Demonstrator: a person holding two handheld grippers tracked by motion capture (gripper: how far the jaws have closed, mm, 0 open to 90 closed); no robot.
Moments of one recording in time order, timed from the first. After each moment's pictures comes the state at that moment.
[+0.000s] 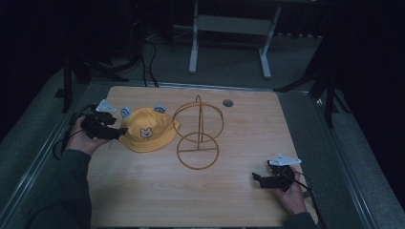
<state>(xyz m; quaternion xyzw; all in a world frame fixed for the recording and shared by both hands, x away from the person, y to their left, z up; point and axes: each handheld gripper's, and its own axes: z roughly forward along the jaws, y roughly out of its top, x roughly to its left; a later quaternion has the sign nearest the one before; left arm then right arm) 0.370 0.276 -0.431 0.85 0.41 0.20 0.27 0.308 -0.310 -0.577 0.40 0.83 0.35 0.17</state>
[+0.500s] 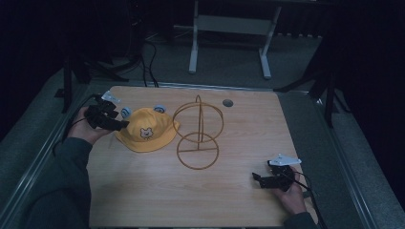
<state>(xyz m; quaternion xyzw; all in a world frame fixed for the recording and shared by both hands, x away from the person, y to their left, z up) 0.392 0.275 -0.419 0.86 0.42 0.18 0.24 0.308 -0.311 -0.578 0.40 0.83 0.36 0.17</state>
